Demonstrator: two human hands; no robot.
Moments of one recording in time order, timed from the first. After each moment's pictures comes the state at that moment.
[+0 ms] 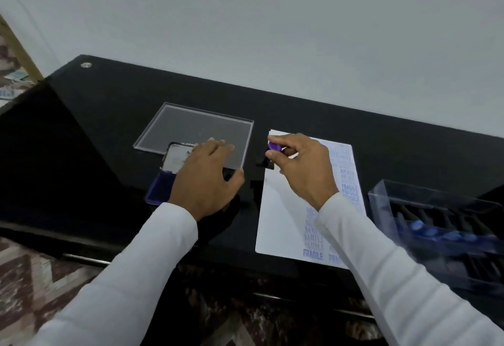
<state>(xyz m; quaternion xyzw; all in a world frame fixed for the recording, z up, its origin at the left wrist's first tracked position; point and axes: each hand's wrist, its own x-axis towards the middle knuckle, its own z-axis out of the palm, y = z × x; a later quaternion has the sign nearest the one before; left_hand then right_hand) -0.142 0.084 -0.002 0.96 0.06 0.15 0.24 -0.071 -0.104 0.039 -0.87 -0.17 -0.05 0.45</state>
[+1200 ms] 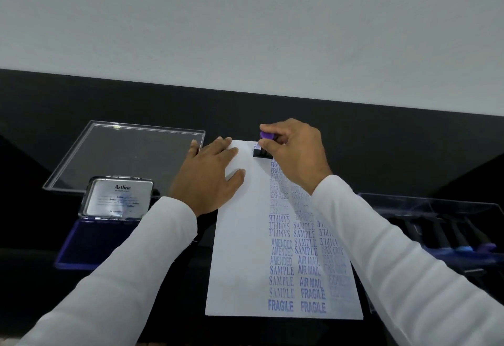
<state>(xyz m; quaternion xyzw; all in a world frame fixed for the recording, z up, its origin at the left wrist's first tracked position) -0.021 0.033 -0.028 0.98 -0.04 0.05 0.17 0.031 -0.149 0.027 -0.91 -0.12 -0.05 0.40</state>
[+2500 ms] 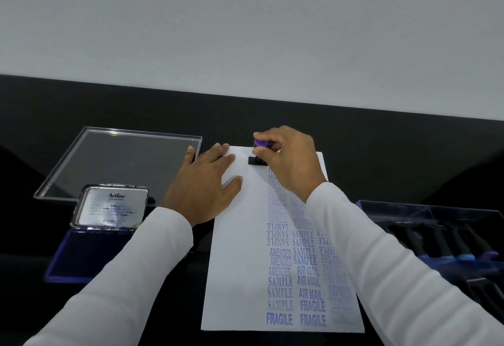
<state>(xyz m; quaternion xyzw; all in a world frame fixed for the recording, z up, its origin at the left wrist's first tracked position) -0.020 0.034 -0.030 0.99 -0.04 0.04 0.16 0.037 -0.143 0.021 -0.91 -0.13 -0.03 0.38</state>
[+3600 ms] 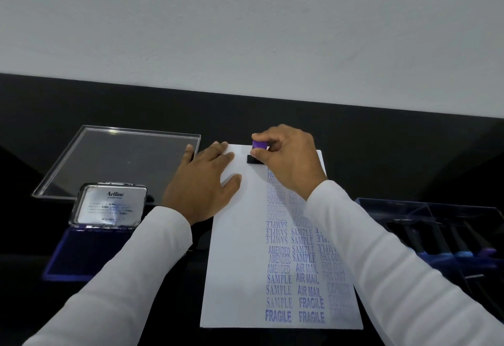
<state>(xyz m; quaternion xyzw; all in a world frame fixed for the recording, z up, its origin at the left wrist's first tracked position) -0.020 0.035 -0.030 0.99 -0.04 0.03 0.16 0.037 -0.146 0.016 -0.91 -0.15 -0.05 0.38</state>
